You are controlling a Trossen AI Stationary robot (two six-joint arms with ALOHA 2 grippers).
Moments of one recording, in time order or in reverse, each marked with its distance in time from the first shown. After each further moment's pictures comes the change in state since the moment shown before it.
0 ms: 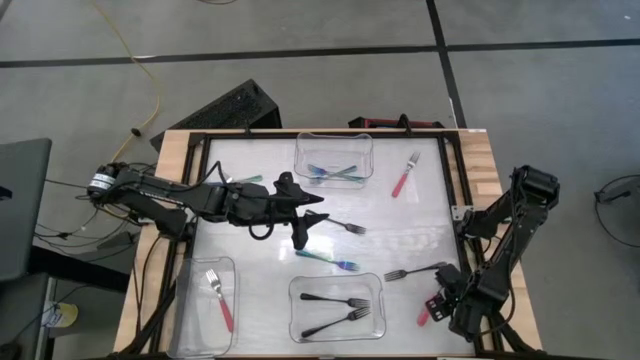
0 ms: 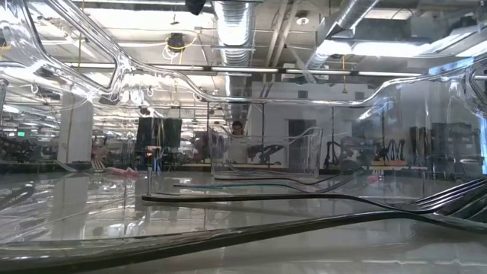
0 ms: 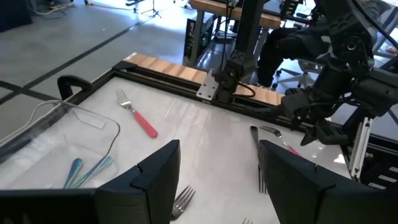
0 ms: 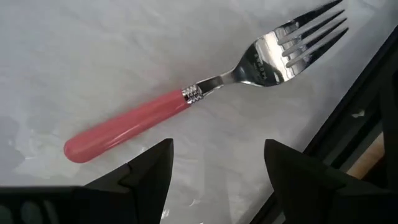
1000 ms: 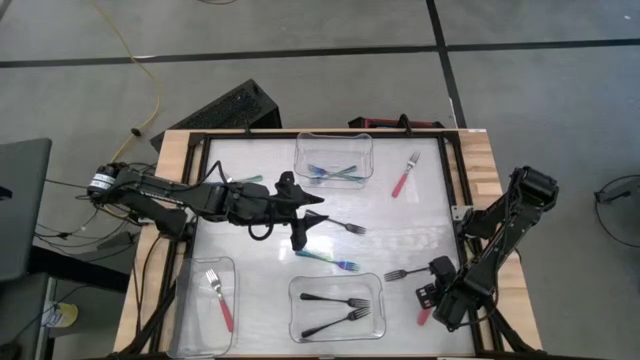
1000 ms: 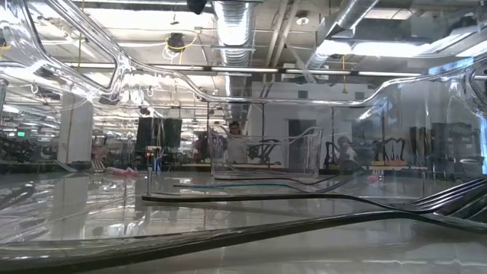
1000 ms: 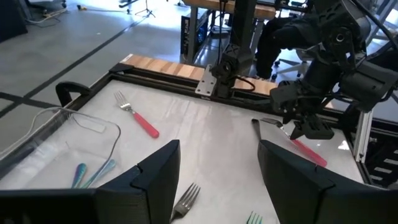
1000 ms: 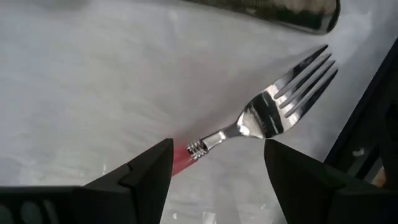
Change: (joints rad) left arm 0.003 0.000 0.000 -0.012 0.027 0.067; right arm -0.111 0.015 -0.017 -0.067 0.004 -0.012
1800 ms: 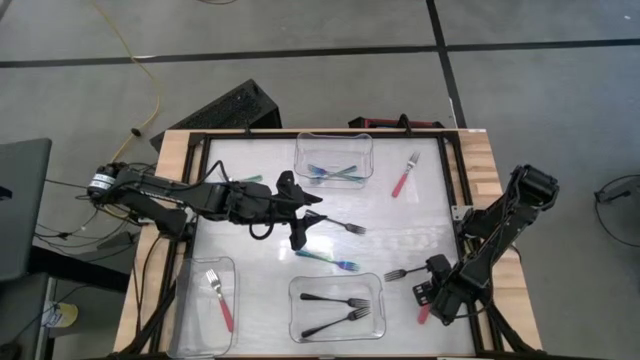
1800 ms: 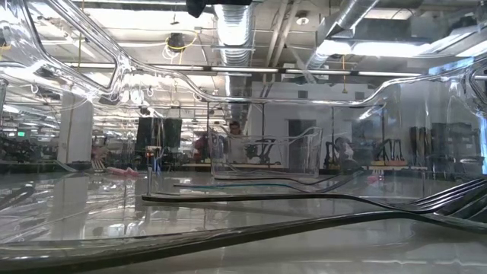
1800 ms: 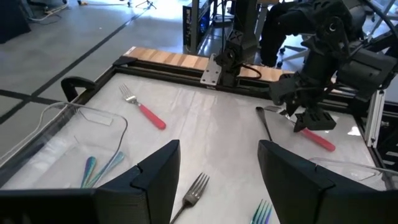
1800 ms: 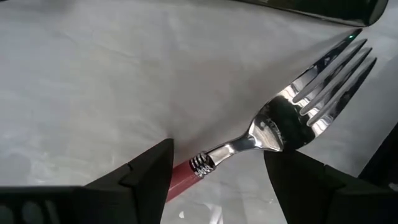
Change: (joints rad) left arm 0.011 0.000 0.000 -0.047 0.006 0.029; right arm -0.045 -0.005 -0.107 0.122 0.004 -0.037
